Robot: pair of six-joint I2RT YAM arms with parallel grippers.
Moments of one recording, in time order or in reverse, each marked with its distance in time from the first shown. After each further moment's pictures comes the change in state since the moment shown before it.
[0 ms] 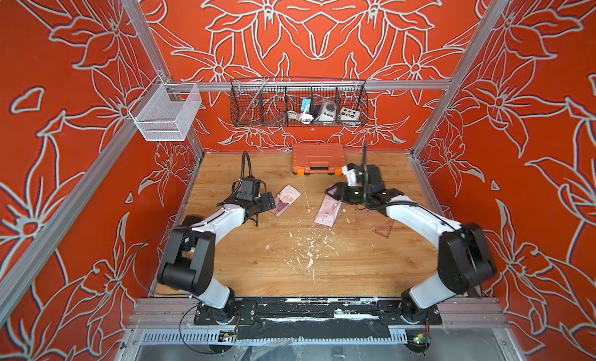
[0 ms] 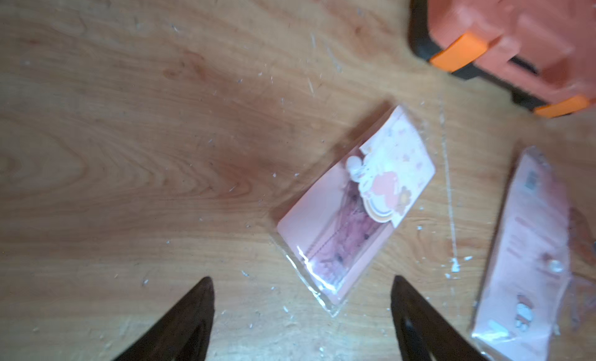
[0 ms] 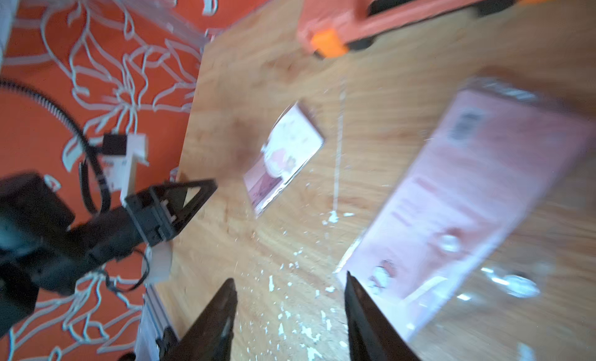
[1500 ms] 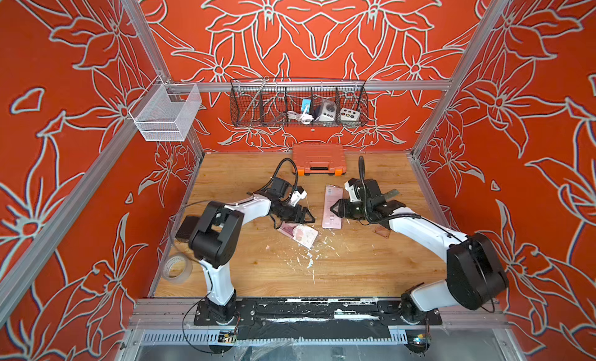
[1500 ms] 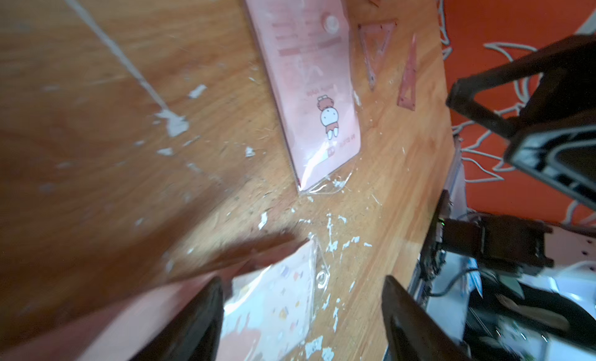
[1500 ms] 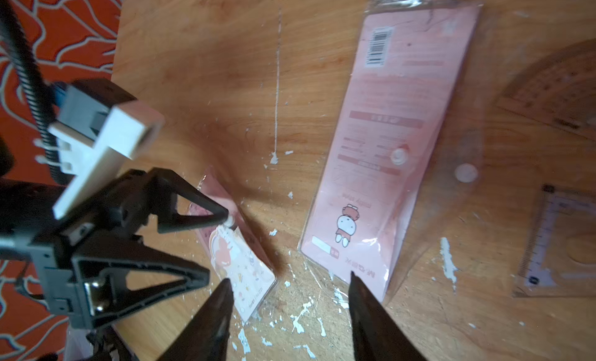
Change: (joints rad) left arm -0.199 0.185 0.162 -0.111 0.652 0.233; right arm 0.012 -0.161 -0.187 -0.113 0.149 -0.090
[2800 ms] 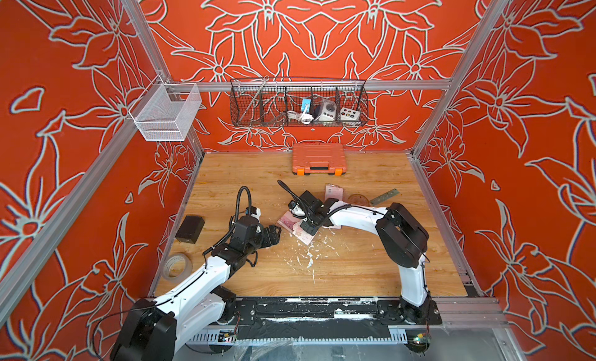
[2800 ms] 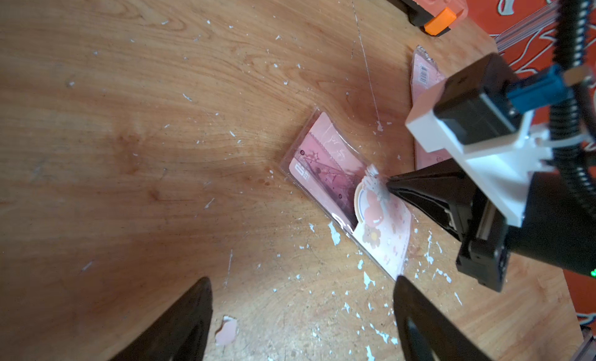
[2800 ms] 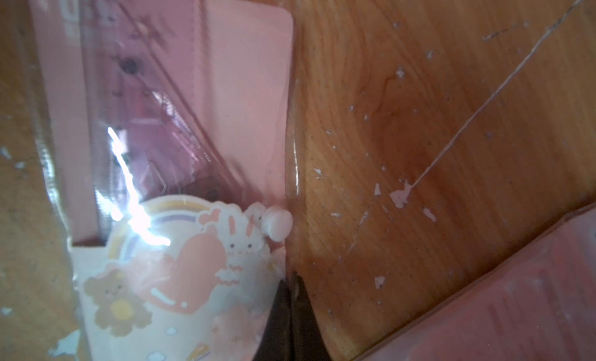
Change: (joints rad) left arm 0.005 -0.788 -0.703 0.234 -0.612 -0.383; right arm 0.387 0.548 0.452 -0.253 0.447 -0.655
